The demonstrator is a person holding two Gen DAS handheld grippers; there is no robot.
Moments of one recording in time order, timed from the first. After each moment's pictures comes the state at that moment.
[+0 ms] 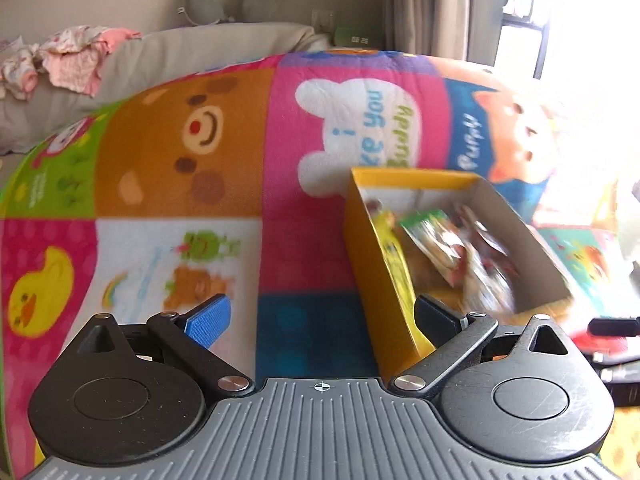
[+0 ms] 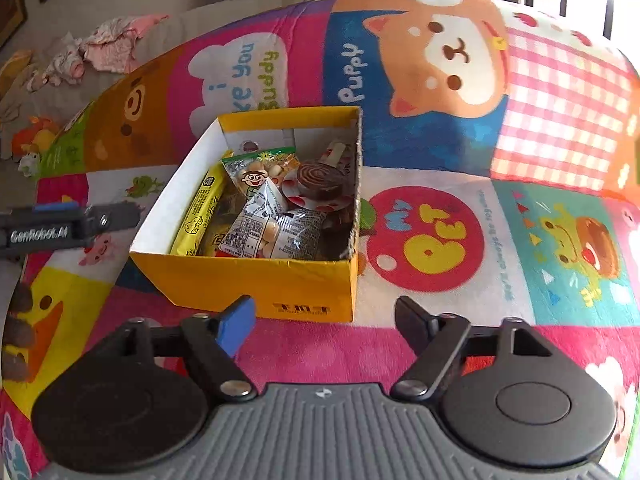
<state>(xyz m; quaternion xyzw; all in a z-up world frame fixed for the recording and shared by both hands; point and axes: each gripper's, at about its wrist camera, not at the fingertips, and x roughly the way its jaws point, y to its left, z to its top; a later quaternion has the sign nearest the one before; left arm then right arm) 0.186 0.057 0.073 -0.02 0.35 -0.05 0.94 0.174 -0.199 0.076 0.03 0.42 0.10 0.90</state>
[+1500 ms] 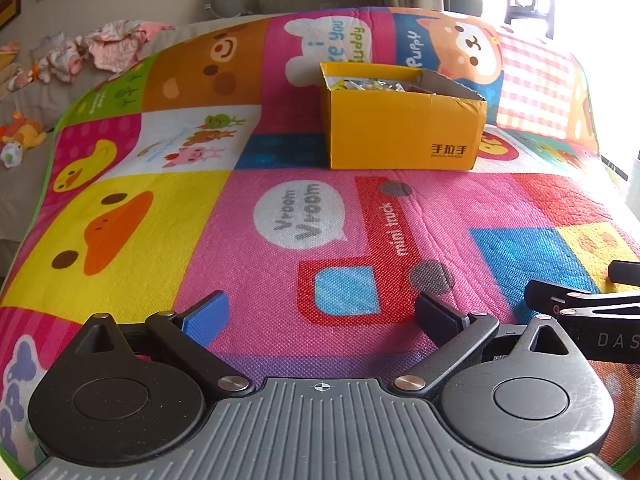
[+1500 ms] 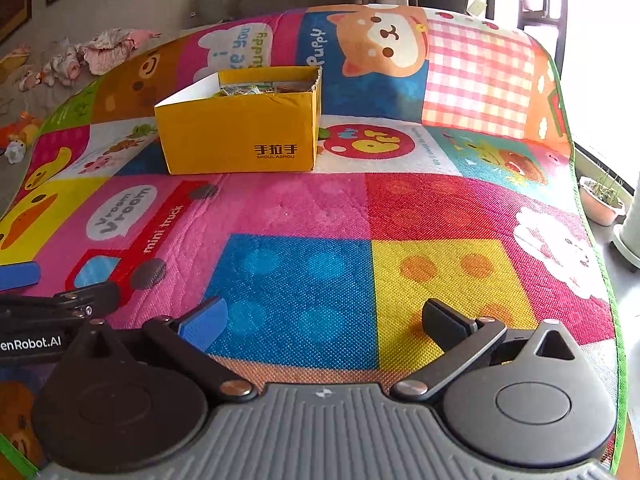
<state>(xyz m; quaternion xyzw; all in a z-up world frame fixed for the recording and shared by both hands) 0.012 -0.008 -0.007 0.00 0.33 0.01 0.94 0.019 -0.207 0.002 -0.01 0.34 0.05 0.94</state>
